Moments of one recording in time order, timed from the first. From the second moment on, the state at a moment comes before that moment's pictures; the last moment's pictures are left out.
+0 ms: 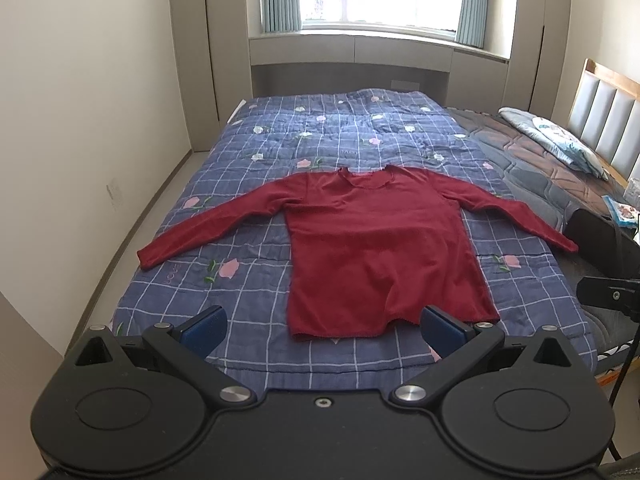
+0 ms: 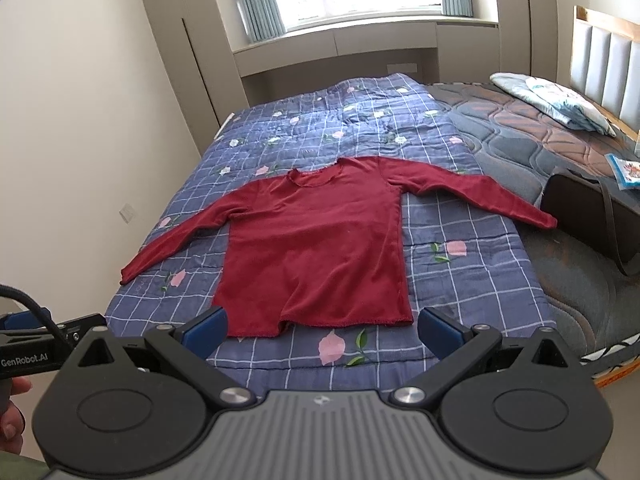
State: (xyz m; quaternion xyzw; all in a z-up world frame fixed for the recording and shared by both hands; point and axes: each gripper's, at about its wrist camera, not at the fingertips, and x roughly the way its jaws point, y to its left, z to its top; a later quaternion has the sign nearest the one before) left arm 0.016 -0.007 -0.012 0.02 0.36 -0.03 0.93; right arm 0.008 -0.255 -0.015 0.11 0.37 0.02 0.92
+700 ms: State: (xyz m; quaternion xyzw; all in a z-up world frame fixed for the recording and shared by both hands) left arm 0.165 -0.055 -0.068 -0.01 0.44 0.00 0.90; right arm 0.146 -0.384 -0.098 0.17 0.41 -0.14 0.89
